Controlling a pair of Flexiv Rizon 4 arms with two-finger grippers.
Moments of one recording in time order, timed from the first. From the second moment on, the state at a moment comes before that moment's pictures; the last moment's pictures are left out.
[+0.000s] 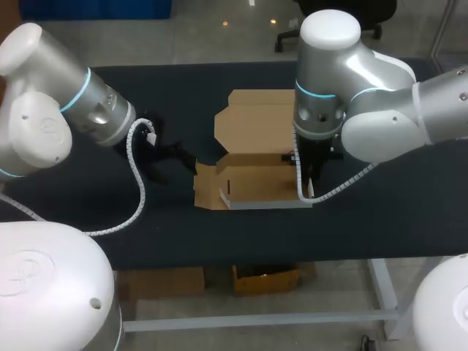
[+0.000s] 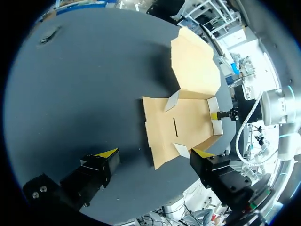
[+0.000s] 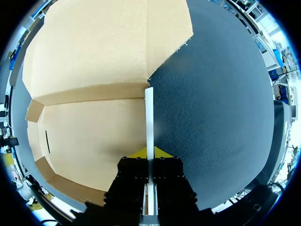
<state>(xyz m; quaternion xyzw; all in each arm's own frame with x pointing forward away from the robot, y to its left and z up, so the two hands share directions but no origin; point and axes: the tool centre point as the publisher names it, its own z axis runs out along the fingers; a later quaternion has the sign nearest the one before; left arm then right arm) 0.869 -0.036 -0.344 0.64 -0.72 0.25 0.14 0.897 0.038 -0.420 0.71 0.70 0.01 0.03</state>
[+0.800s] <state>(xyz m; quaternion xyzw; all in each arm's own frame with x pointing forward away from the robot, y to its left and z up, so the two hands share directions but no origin) 0.878 -0.045 -0.368 0.63 -0.71 0.26 0.19 0.897 0.038 -0.420 0.71 0.70 0.01 0.03</state>
